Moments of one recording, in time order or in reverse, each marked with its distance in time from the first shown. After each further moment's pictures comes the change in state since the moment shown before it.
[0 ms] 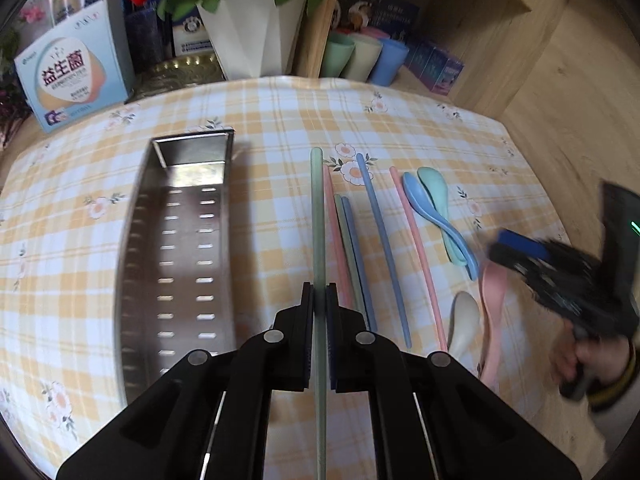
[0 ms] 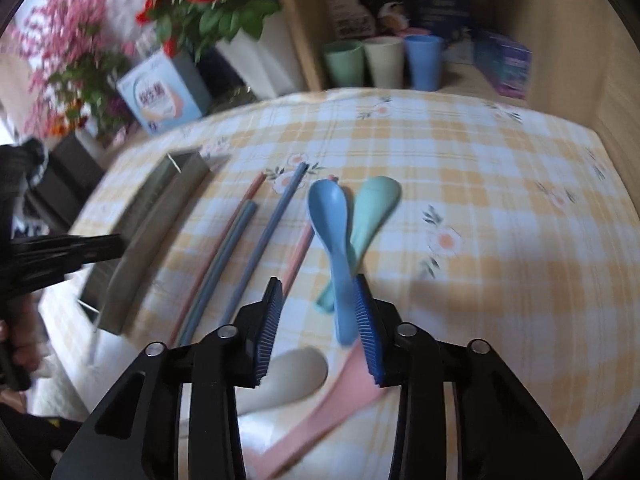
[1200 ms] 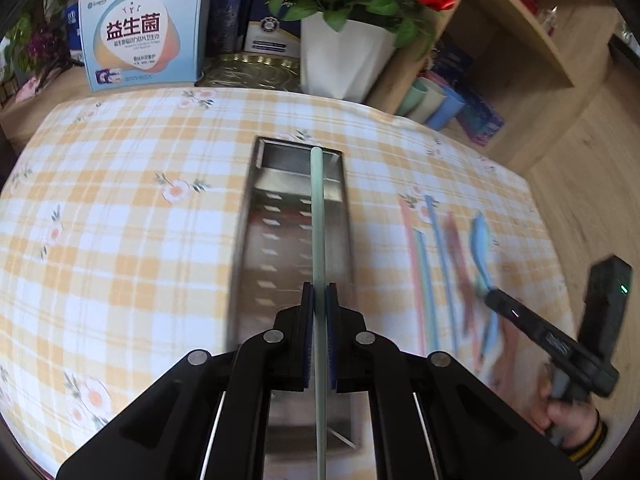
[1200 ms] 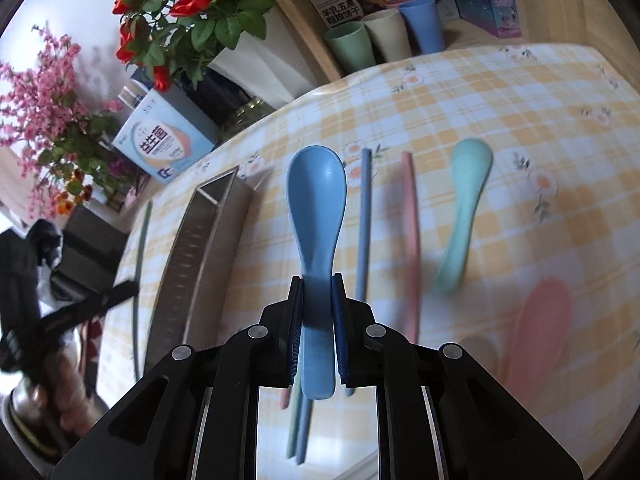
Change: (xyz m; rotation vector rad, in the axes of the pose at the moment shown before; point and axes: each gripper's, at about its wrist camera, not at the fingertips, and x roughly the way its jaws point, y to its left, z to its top) left arm -0.021 0.104 0.000 -0.172 -0.038 0.000; right arm 0.024 0.063 -0.004 0.317 -0.047 0.125
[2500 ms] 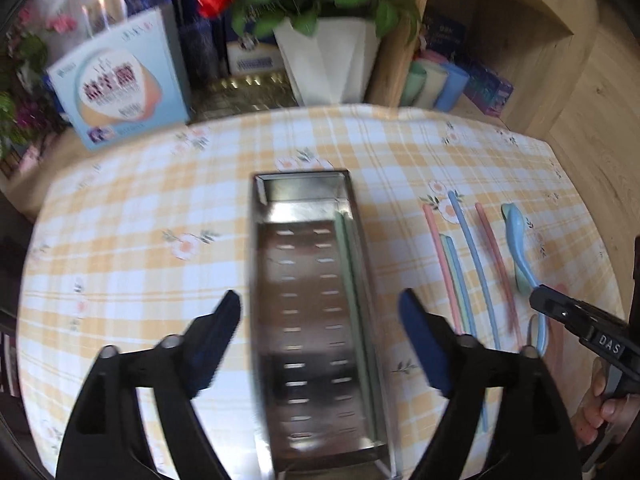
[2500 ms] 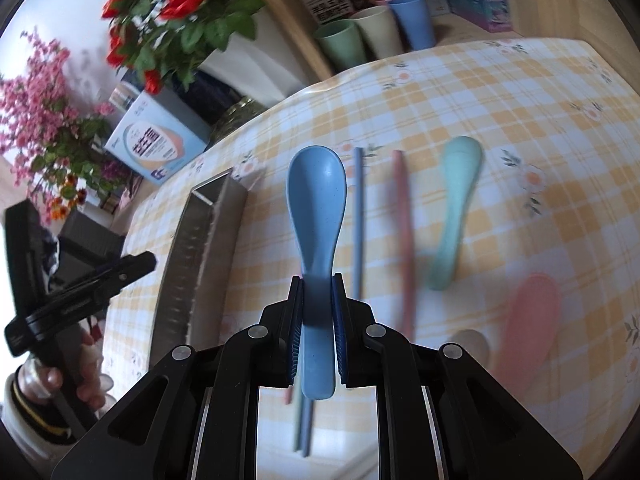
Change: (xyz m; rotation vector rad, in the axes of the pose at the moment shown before) left arm 0.008 -0.024 0.023 0.188 -0.021 0.147; right arm -0.002 0.006 0.007 0.014 0.024 -0.031
